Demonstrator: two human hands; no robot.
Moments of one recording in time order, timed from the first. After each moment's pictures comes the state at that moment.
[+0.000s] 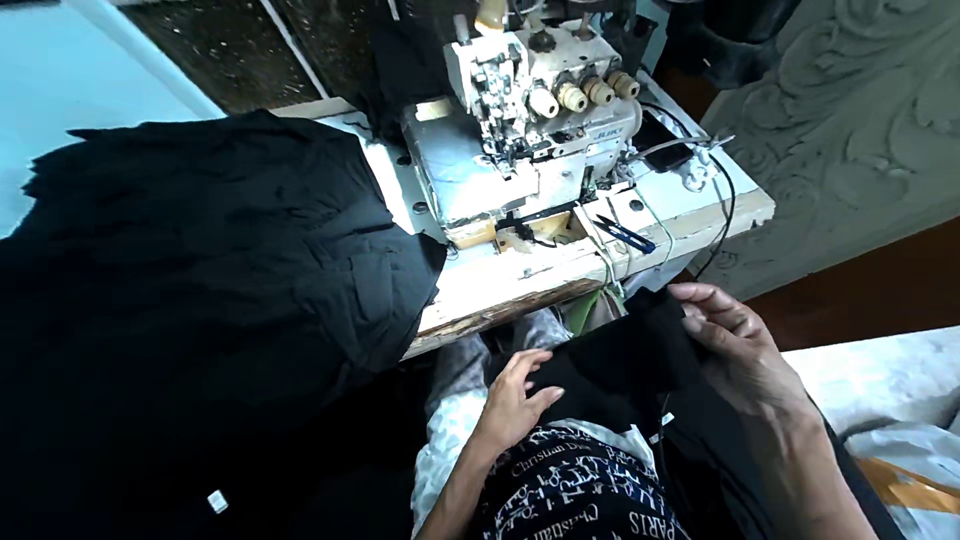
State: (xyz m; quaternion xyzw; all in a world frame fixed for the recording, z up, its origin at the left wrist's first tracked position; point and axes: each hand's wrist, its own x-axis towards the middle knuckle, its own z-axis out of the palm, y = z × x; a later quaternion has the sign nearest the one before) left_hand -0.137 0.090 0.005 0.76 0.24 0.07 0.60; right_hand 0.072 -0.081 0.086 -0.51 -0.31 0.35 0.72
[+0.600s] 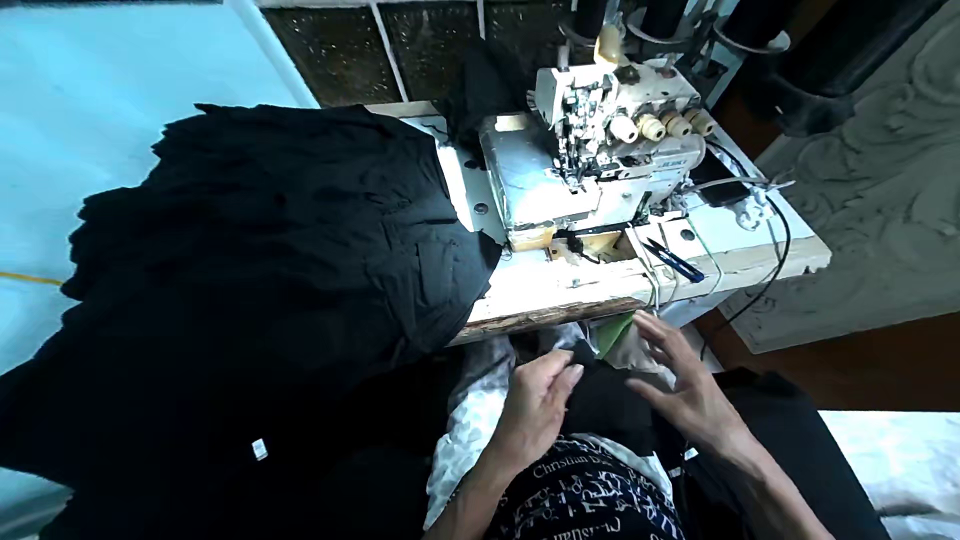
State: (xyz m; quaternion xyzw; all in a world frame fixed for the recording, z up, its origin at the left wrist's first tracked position) left_hand -0.149 0.088 0.059 0.74 0.22 0.28 0.57; right_hand 0.035 -0.047 0.051 -0.72 -0.51 0.18 0.44
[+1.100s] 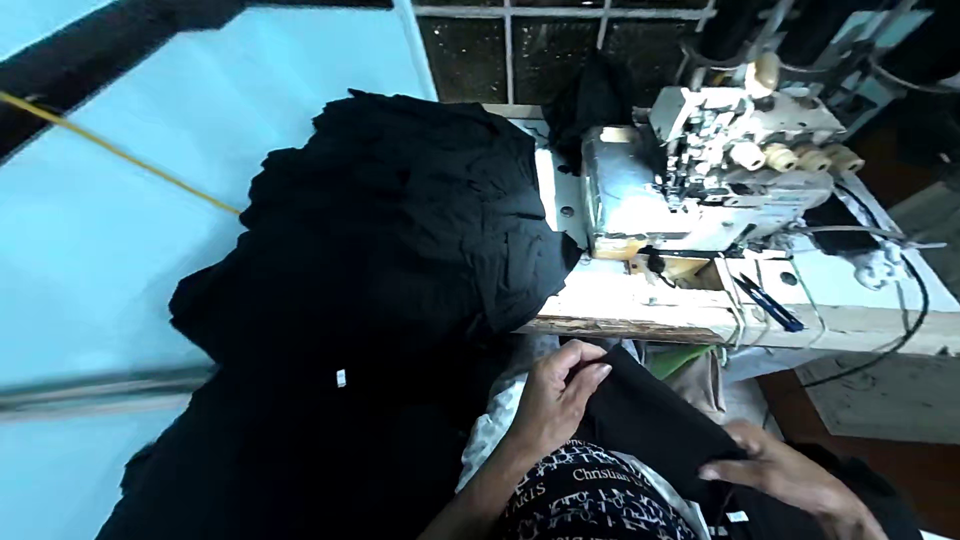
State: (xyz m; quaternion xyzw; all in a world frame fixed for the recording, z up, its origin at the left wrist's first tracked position) left_hand -0.181 0.103 0.069 0.69 0.25 0.39 0.56; right_hand 0.072 -0.060 0.038 -0.54 -0.56 0.52 0.36
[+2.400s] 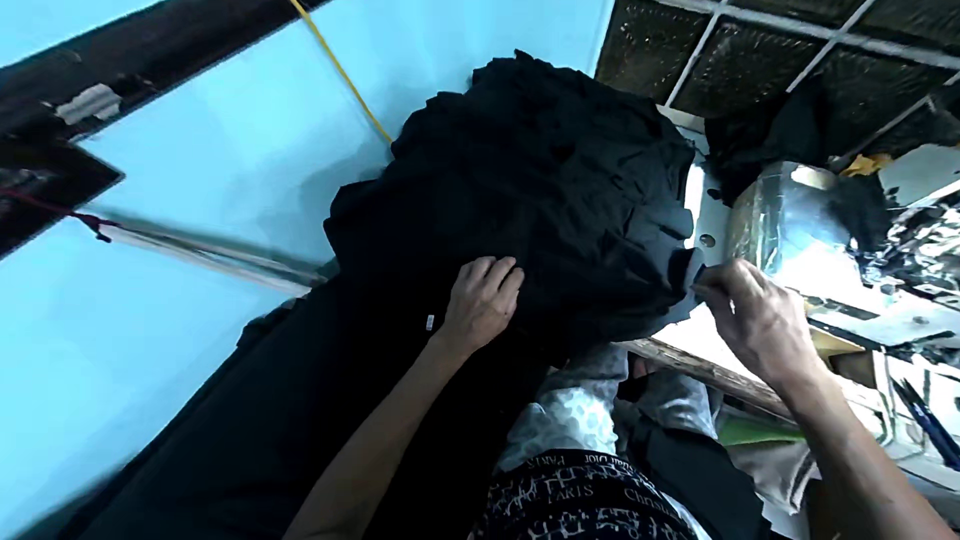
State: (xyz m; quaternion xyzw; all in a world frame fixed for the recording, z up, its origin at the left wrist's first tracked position) left_hand -0.353 0.240 0.007 0.86 0.41 0.29 -0.09; right_hand -0.016 0.175 0.104 -0.55 -0.80 -0.05 0.24
